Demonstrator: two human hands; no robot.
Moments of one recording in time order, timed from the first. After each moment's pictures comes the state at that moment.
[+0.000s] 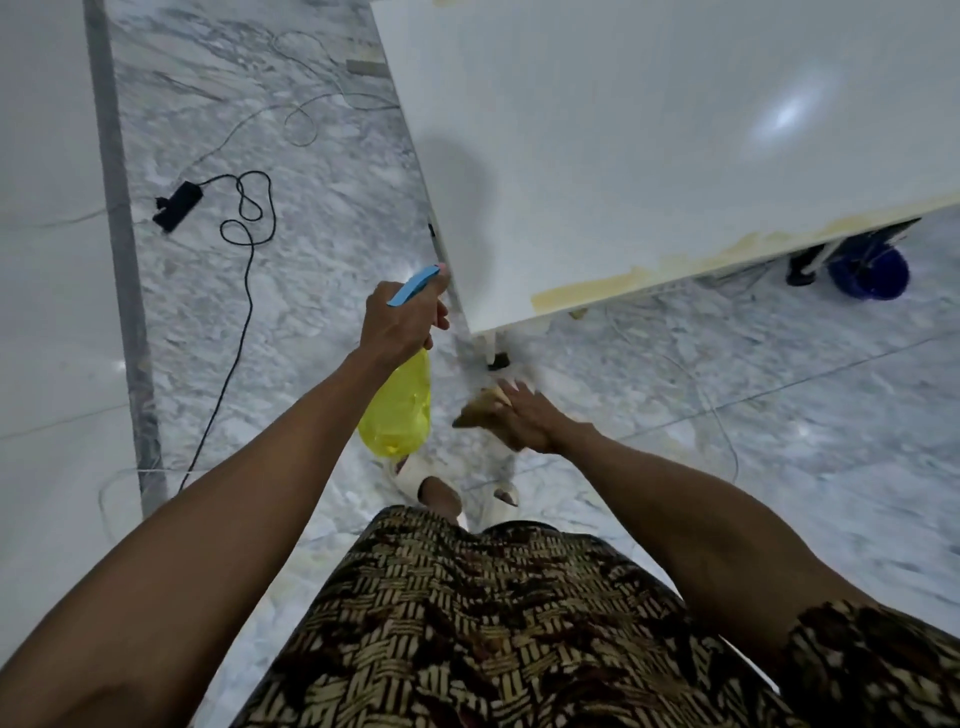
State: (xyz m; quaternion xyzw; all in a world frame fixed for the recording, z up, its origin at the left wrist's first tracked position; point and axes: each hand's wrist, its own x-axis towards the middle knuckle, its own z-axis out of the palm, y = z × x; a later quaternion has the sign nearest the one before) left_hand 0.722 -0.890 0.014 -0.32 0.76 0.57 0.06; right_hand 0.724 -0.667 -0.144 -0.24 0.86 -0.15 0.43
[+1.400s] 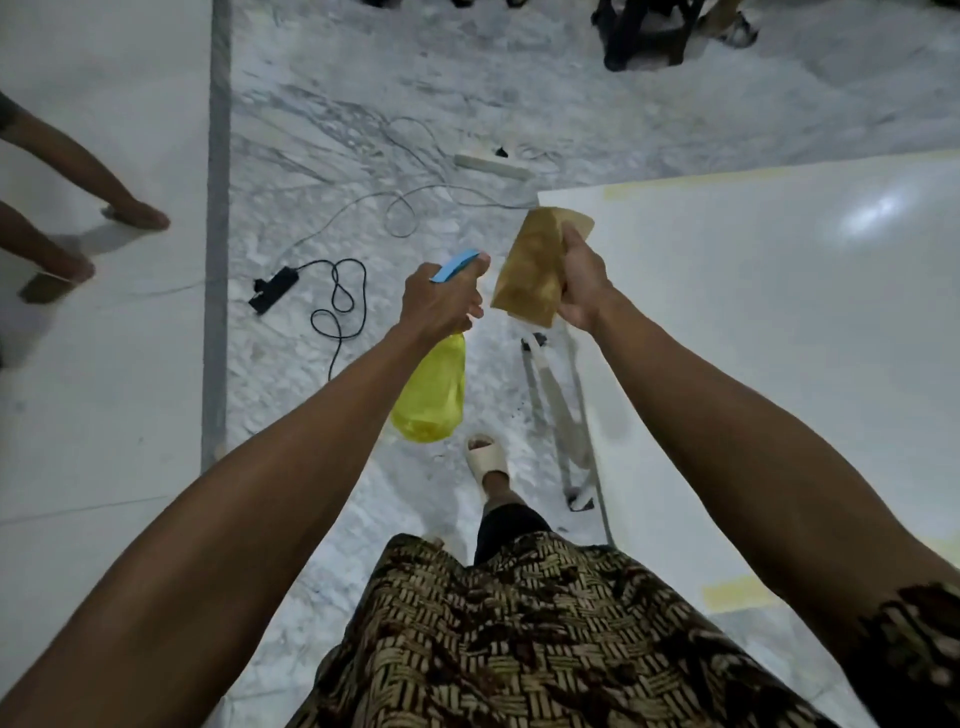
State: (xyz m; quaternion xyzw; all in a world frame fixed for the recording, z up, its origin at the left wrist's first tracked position) left_hand 0.418 -1.207 0.040 -0.37 0.73 0.57 0.03; right_hand 0.294 -1.062 -0.002 0.16 0.61 -0.70 0.35
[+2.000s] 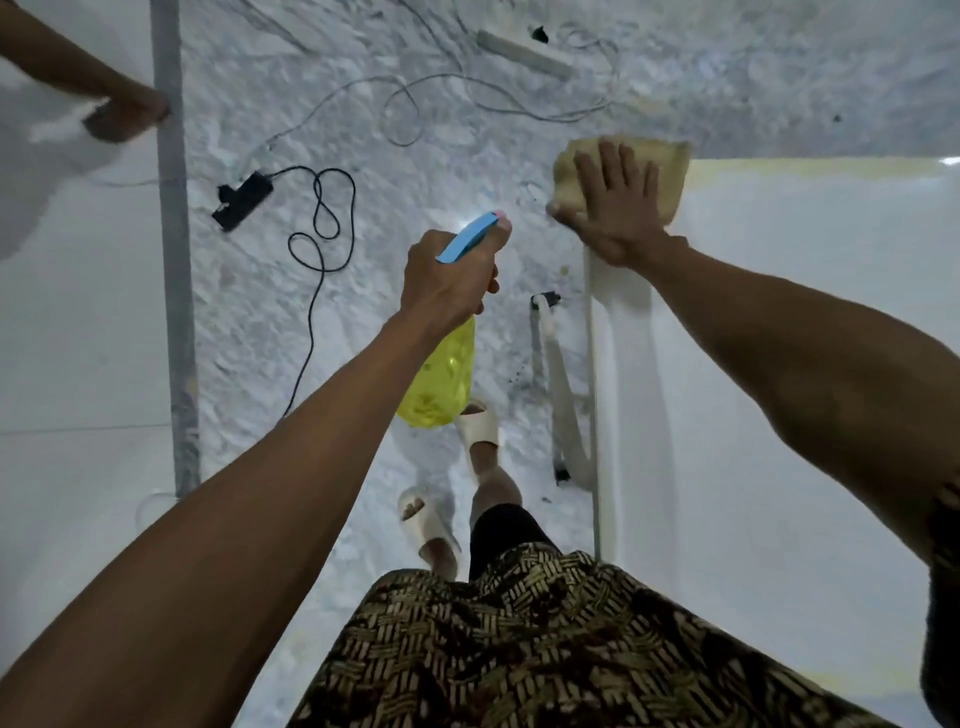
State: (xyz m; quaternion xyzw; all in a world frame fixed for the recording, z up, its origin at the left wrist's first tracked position) left_hand 0.299 -1.249 -0.030 -0.43 0.69 0.57 0.05; right_hand 0.097 -1.094 -0.147 -0.32 0.92 -0.03 0.22
